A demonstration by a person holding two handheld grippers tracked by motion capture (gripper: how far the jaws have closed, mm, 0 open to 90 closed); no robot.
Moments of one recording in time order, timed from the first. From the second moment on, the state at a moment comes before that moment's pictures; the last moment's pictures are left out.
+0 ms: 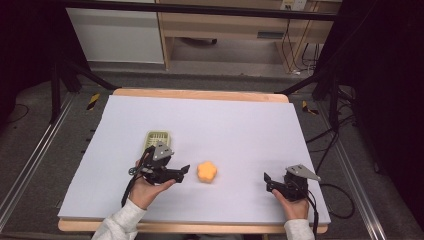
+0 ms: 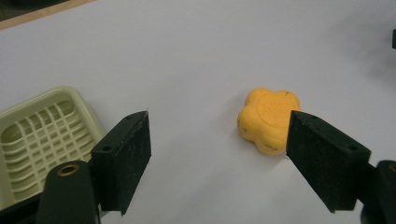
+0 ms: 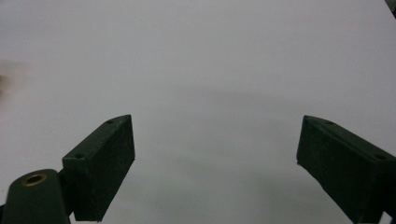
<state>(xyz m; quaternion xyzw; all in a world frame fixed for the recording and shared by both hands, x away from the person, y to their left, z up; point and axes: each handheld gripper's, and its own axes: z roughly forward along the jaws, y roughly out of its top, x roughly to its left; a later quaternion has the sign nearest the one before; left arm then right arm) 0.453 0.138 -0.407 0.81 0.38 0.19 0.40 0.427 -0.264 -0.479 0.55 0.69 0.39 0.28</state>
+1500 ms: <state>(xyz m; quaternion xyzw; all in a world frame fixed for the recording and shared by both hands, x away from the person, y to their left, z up) 0.472 0.079 -0.430 0.86 0.34 0.16 0.35 0.425 -0.262 -0.484 0.54 0.69 0.39 0.28</state>
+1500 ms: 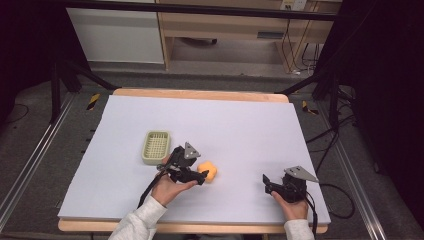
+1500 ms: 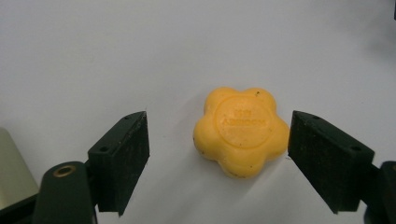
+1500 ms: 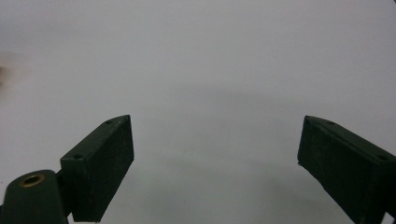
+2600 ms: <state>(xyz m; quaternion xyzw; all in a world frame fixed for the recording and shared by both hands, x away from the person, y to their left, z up) 0.479 0.056 -0.449 0.87 0.34 0.15 0.33 0.426 -0.261 -0.485 0.54 0.69 0.39 0.28</state>
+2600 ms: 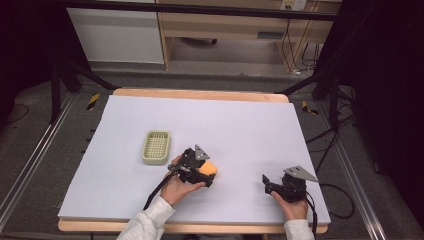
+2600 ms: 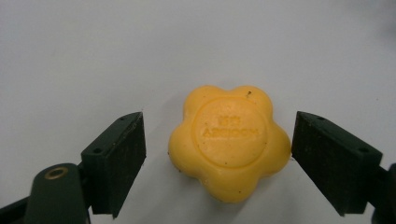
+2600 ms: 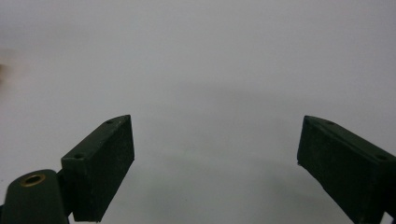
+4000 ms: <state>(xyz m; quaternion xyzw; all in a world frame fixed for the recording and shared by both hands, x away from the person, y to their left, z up) 0.488 0.043 -0.469 0.88 0.36 0.12 0.29 0.426 -0.261 -0.485 0.54 0.70 0.38 0.27</state>
